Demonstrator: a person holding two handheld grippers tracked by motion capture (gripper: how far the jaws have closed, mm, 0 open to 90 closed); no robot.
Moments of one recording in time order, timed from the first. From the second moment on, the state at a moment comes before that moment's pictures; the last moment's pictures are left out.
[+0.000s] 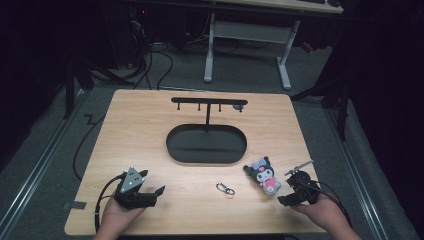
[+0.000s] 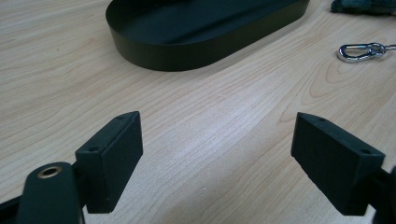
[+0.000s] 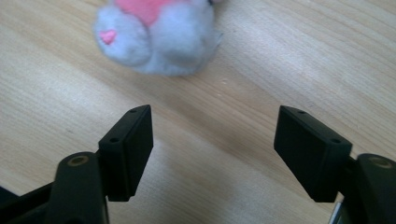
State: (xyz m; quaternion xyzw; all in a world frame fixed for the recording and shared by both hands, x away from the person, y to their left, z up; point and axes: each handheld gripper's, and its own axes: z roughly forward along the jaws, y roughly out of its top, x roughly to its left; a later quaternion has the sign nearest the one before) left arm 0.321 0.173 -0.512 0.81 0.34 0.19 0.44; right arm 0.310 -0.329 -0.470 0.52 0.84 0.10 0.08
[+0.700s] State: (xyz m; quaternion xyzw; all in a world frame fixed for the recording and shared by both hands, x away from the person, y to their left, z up) left arm 0.322 0.169 -0.514 0.81 0.34 0.18 0.44; right arm 0.333 -0.294 -0.472 0.52 0.84 0.11 0.06
